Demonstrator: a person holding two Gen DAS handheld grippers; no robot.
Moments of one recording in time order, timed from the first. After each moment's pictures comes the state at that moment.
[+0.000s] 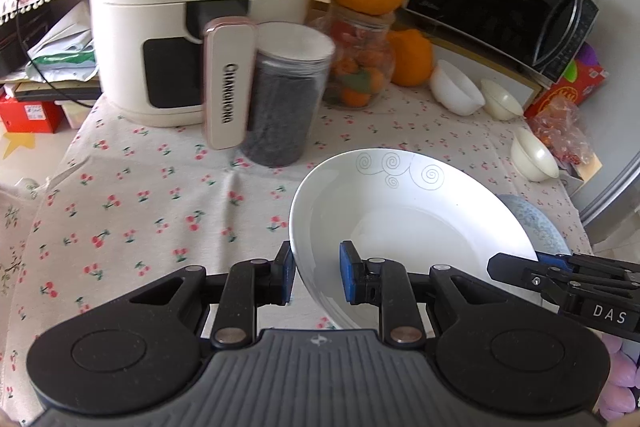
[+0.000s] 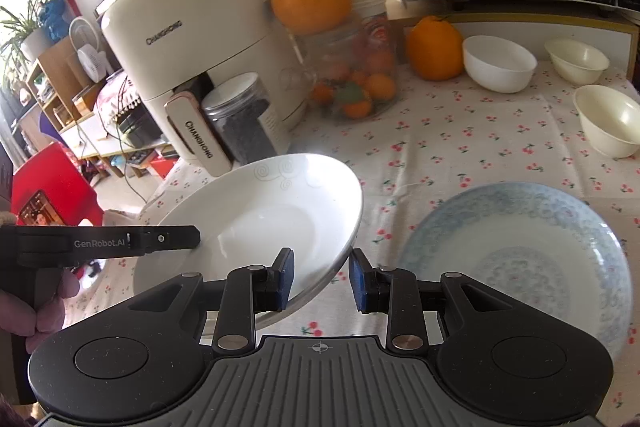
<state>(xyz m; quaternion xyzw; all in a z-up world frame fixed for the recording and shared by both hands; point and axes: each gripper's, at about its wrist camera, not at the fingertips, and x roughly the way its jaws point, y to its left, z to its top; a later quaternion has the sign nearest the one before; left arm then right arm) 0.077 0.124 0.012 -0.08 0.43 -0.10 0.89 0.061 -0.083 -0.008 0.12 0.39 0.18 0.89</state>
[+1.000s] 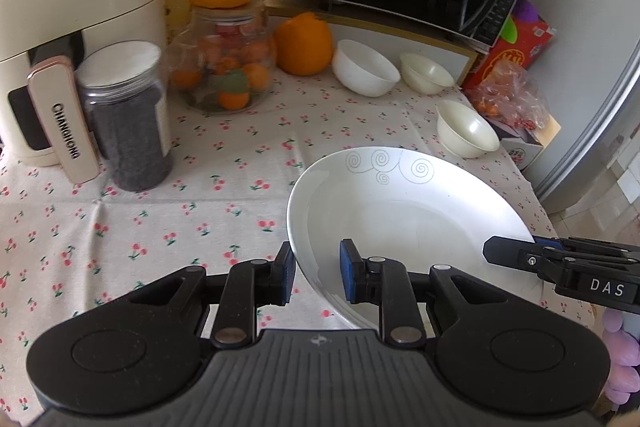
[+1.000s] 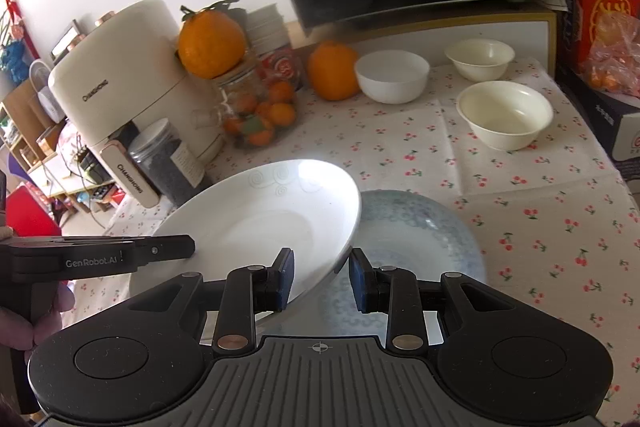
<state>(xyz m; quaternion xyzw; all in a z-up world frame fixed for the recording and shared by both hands) 0.088 0.030 0.015 -0.04 0.42 -0.18 0.89 0.046 -0.180 -0.005 0.15 0.38 0.11 0.90</state>
